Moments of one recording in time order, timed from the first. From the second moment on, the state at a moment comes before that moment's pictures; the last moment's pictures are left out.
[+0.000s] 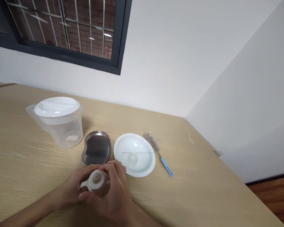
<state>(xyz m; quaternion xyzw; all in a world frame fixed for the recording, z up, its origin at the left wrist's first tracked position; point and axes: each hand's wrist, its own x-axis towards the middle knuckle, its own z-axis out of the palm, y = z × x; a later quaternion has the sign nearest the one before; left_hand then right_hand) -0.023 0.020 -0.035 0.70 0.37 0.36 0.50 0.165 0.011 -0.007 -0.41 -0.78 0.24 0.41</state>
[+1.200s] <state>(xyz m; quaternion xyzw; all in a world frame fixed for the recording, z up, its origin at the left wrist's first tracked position) -0.024 0.022 -0.038 0.64 0.32 0.33 0.61 0.187 0.055 0.039 -0.27 -0.86 0.39 0.16</state>
